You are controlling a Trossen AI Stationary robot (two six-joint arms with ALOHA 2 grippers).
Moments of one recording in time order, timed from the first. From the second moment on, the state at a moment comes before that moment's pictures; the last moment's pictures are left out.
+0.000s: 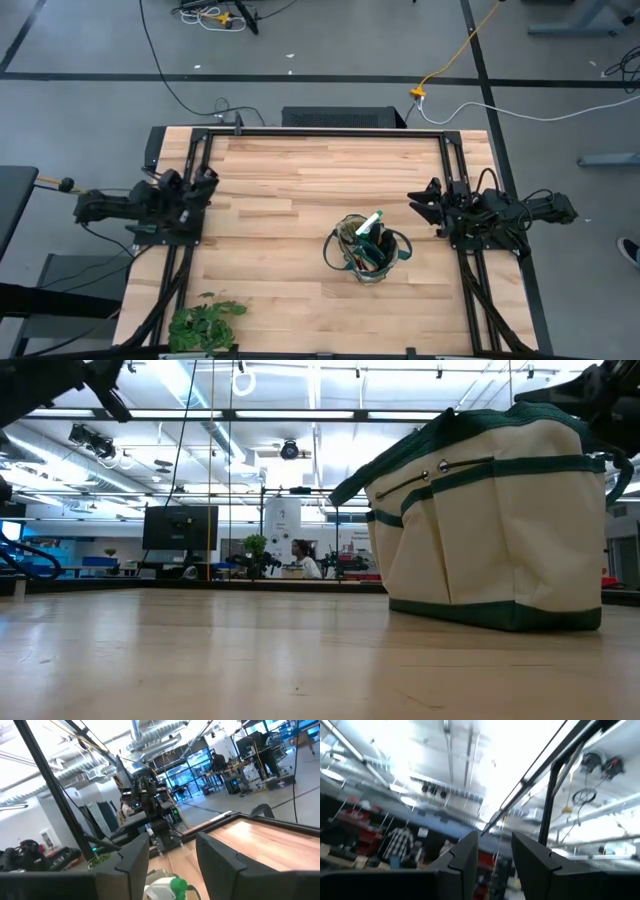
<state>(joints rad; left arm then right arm) -0.09 0.06 0.01 0.76 -0.18 -0.28 0.16 0.00 0.02 0.22 0.27 0.36</state>
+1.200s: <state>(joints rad) -0.09 0.00 0.01 0.32 -0.11 -0.17 0.16 0.00 0.02 0.22 0.27 0.36</state>
